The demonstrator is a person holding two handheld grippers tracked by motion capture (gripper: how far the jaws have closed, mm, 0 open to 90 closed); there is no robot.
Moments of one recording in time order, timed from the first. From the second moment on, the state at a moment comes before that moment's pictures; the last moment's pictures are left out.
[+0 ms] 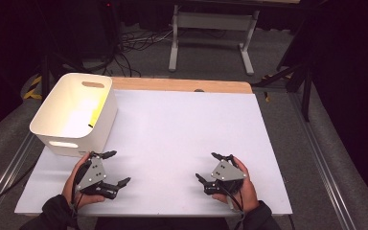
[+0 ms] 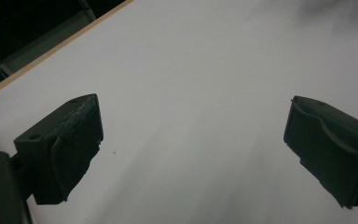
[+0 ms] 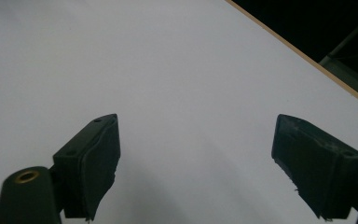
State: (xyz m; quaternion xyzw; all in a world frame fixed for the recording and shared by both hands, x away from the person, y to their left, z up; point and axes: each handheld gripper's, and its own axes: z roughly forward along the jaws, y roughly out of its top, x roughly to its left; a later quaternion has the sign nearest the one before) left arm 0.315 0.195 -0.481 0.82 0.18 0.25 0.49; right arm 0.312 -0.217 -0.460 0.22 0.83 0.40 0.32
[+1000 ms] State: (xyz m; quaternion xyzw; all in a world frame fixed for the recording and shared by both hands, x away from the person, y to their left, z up) left arm 0.306 0.217 -0.486 0.80 0.21 0.25 0.50; right arm 0.306 -0.216 -0.462 0.22 0.83 0.40 0.32
